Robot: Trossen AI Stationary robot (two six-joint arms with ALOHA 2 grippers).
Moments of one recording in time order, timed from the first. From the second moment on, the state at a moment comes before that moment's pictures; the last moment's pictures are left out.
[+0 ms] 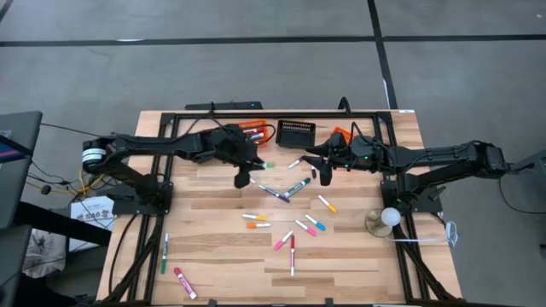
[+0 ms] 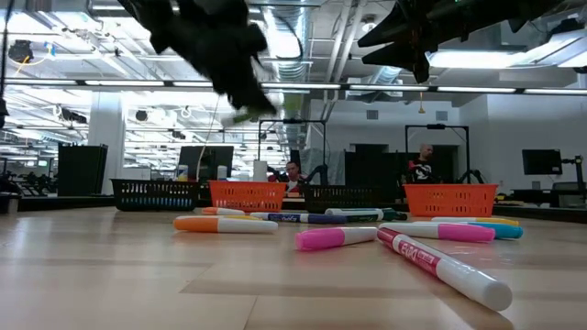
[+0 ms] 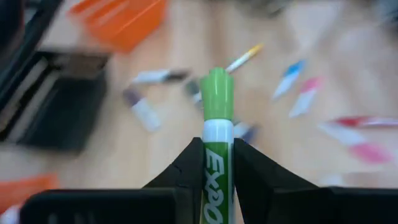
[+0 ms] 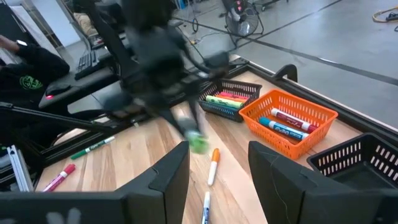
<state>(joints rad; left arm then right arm) 0.24 1.44 0.93 -0.16 0.23 0.22 -0.08 1.05 0.68 0.12 0.16 0.31</state>
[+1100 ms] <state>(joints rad) 0.62 1.82 1.09 -0.21 0.15 0.49 -0.08 1.05 0.68 0.12 0.16 0.31</state>
